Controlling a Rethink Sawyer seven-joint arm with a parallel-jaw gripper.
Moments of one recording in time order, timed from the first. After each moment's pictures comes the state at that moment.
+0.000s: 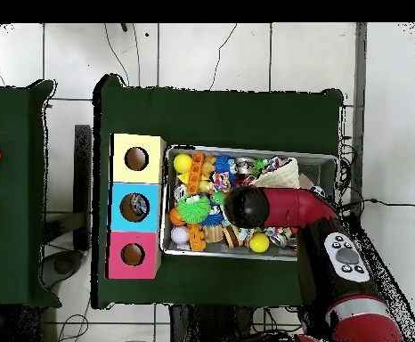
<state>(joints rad) -0.48 -0.51 0.17 1.60 -0.43 0.54 1.06</state>
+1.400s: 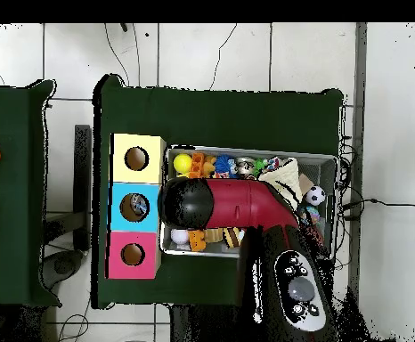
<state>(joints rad) -0.27 -0.80 0.17 1.71 -0.16 0.72 1.06</state>
